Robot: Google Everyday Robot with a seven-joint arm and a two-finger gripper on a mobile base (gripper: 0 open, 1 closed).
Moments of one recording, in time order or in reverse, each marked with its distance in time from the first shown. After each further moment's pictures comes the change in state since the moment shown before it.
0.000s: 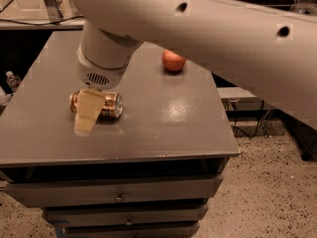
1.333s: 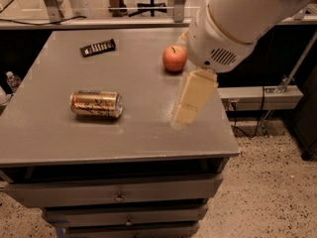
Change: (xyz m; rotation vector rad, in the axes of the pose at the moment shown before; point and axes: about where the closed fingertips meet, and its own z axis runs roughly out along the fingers) arm 0.135 0.009 -0.143 0.042 0.047 0.039
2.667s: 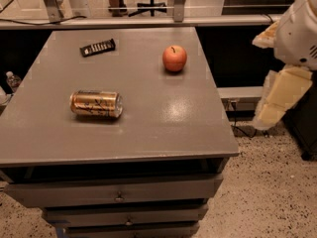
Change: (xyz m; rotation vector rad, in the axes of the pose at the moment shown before) arm 0.131 -0.009 -0.065 0.053 0.192 0.115
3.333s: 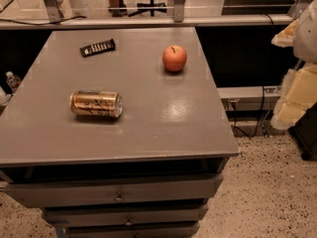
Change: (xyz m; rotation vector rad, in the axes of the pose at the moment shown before) arm 0.027 -0.005 -0.009 0.011 0.063 0.040
